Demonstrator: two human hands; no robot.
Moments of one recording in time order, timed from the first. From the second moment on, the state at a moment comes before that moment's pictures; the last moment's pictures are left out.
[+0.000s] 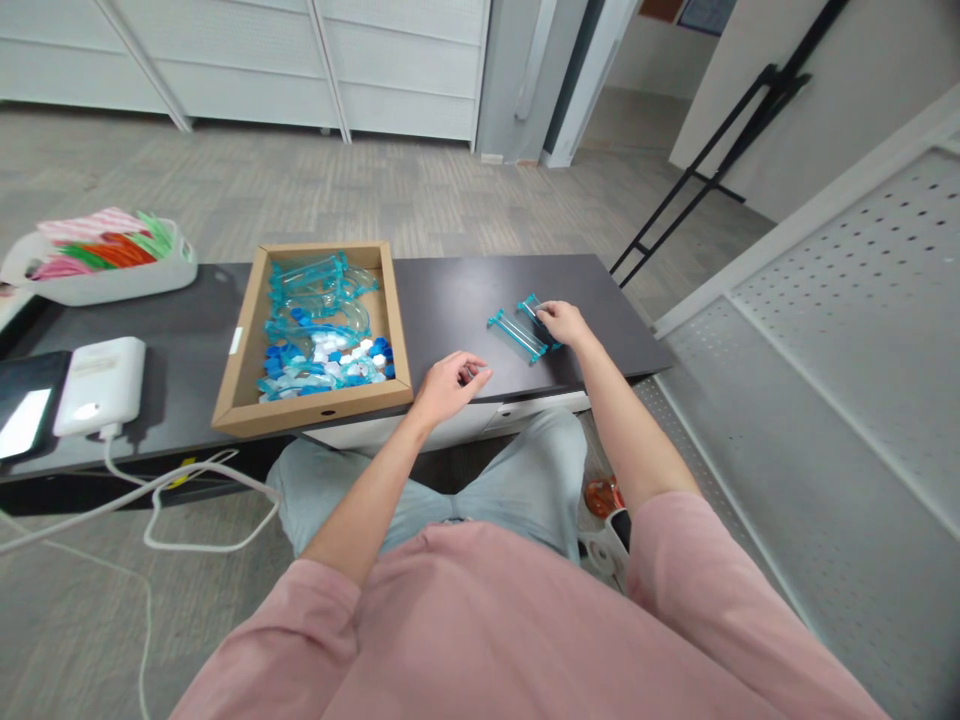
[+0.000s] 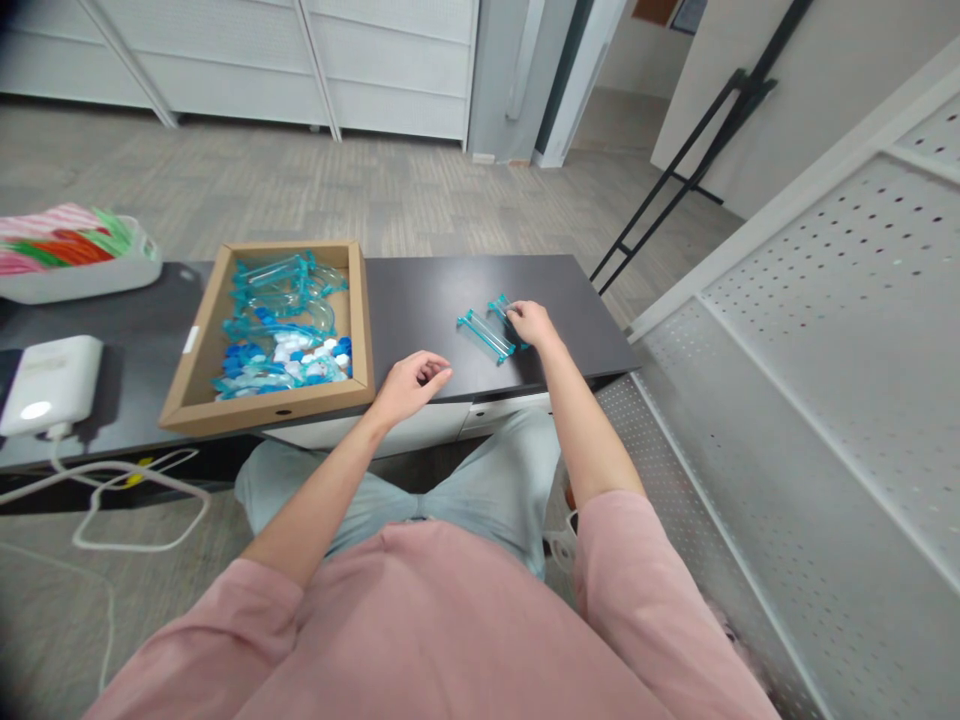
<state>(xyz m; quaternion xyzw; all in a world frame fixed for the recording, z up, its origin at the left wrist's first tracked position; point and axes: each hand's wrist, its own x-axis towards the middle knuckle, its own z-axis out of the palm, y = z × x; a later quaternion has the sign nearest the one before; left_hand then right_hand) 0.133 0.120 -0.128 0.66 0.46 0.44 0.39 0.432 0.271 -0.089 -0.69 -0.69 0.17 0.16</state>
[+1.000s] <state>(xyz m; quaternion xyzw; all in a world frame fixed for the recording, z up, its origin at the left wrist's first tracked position) 0.131 0.120 -0.133 0.67 0.45 0.44 0.39 0.429 0.229 -0.132 -0.63 -0.74 0.13 0.18</state>
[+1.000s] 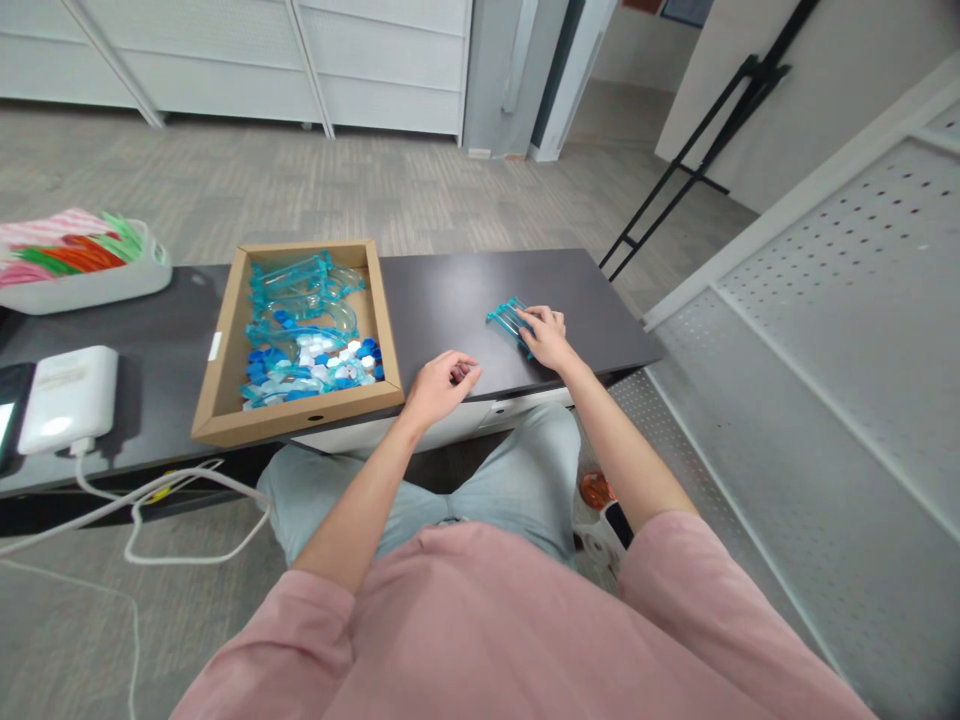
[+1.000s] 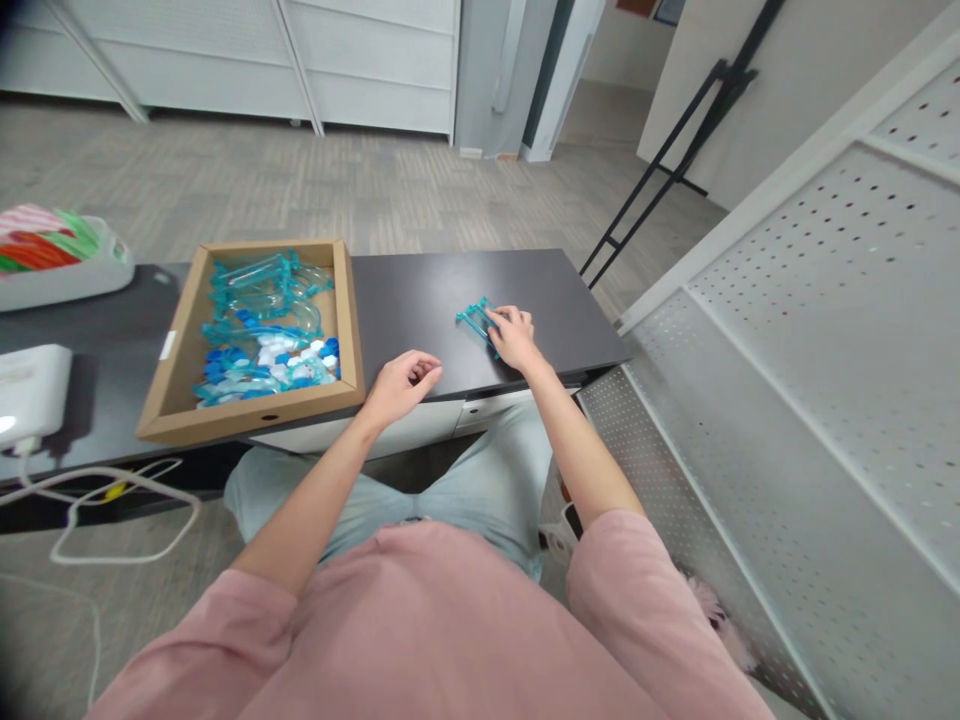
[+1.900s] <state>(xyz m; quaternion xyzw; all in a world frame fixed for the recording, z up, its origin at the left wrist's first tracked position) 0.126 0.118 -0.131 0.70 0.51 0.37 0.34 0.626 0.186 -0.098 -0.77 -0.62 0.08 0.14</state>
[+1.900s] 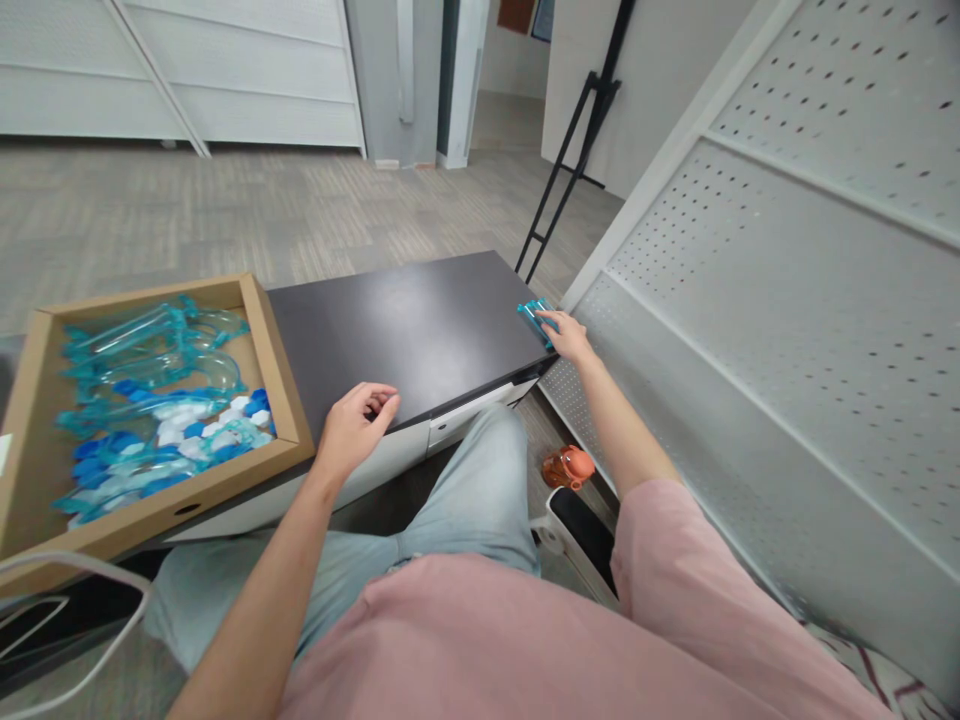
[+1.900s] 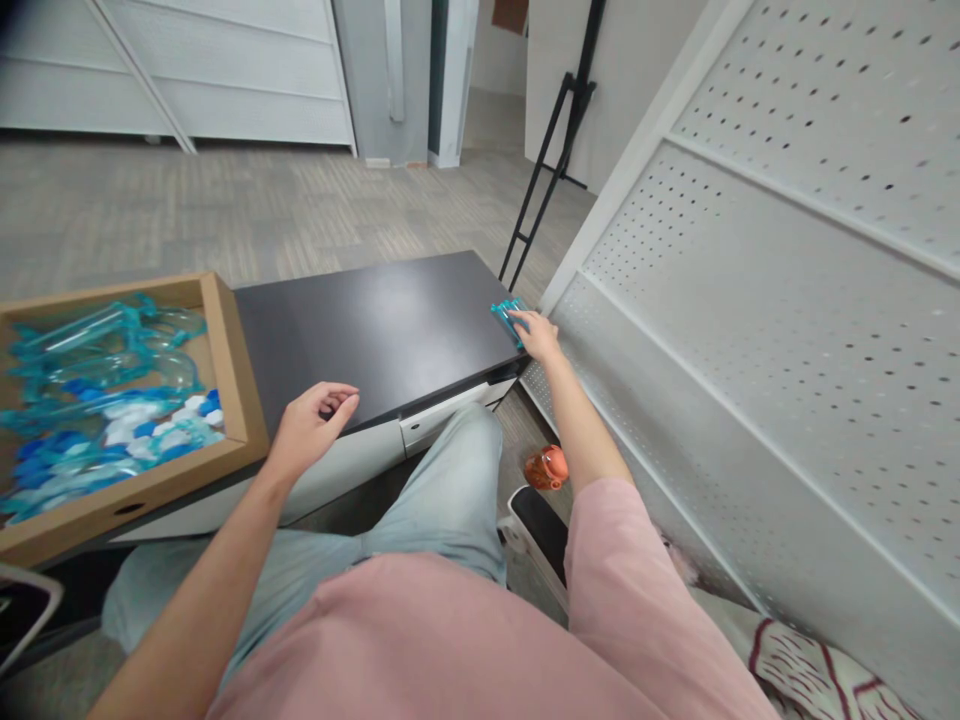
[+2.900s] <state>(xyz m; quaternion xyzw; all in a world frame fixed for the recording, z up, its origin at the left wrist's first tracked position) -0.174 0.086 -0.069 0.42 0.75 0.51 0.06 0.331 0.226 -0.040 -0.41 -0.88 0.09 0.23</state>
